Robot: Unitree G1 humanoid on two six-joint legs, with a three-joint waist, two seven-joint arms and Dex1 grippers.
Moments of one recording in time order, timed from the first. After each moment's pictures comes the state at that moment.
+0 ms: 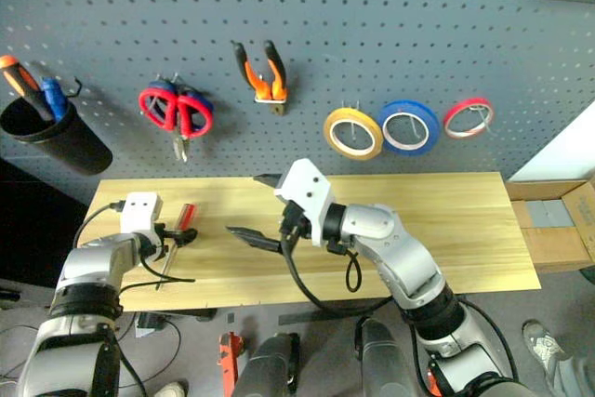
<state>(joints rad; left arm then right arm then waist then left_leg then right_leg) -0.53 0.63 0.19 0.62 -0.10 0.65 -0.42 -0.57 -0.18 0.40 -0.28 0.29 0.49 0.65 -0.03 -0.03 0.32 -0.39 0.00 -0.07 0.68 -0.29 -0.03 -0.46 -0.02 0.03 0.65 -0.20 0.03</state>
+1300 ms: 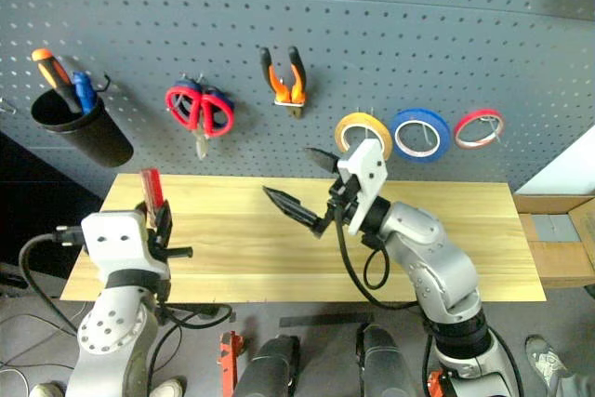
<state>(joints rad) 0.15 0.19 0.19 -0.74 0.07 0.44 0.04 -0.44 -0.18 0.17 -0.47 0.45 0.56 0.53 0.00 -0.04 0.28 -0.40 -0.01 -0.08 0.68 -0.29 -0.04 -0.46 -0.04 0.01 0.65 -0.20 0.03</state>
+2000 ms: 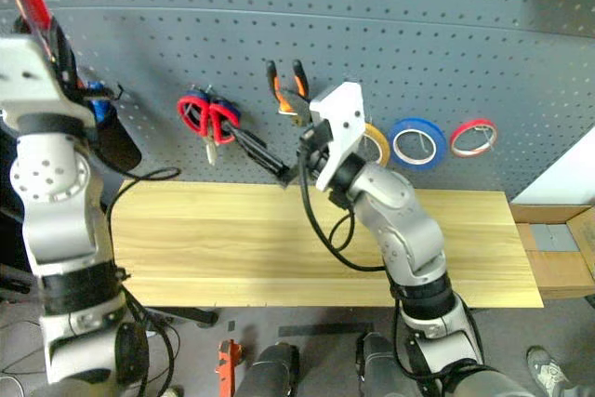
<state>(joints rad) -0.65 0.51 0.36 -0.08 0.08 0.13 0.06 -0.68 -0.03 0.18 -0.29 0.39 0.46 0.43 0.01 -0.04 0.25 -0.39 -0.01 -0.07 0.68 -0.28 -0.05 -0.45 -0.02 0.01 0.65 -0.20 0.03</state>
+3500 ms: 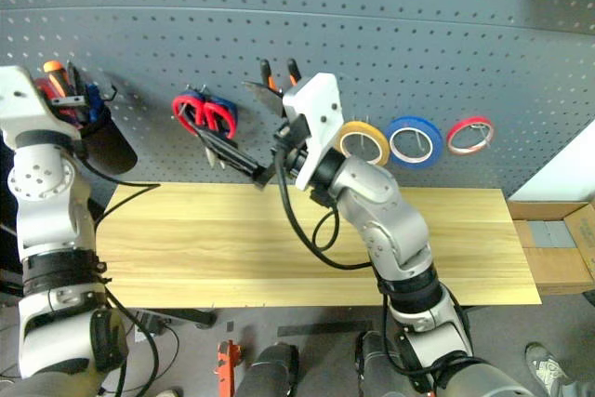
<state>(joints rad) -0.67 0.61 0.41 0.35 -0.05 -0.01 0.08 -0.72 0.01 0.21 -0.27 0.41 0.45 0.47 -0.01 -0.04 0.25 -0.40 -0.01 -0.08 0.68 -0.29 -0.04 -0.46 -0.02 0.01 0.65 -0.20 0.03</state>
